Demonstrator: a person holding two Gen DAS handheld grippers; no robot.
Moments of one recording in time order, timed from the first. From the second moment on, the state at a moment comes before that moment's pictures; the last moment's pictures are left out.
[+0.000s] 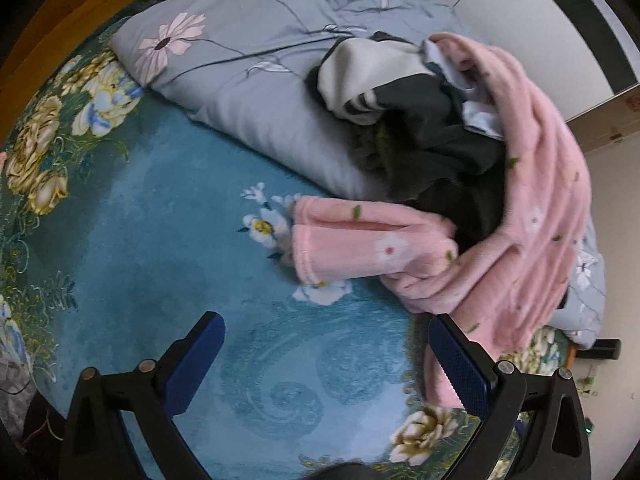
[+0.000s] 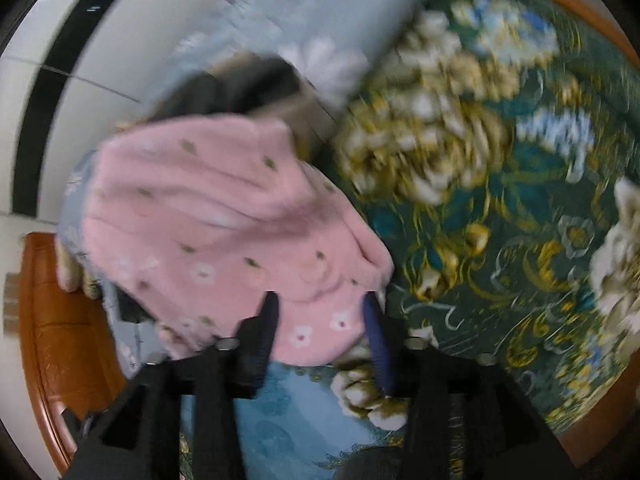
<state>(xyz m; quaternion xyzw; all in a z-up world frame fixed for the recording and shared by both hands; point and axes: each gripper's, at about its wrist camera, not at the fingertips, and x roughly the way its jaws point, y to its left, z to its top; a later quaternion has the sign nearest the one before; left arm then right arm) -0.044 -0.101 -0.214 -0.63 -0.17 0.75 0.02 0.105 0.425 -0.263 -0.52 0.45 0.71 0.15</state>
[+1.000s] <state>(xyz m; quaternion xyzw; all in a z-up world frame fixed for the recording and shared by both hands) -0.067 -0.109 -0.411 -0.59 -0.60 0.52 -0.14 0.087 0.426 -0.400 -0.55 0.54 0.61 0.19</state>
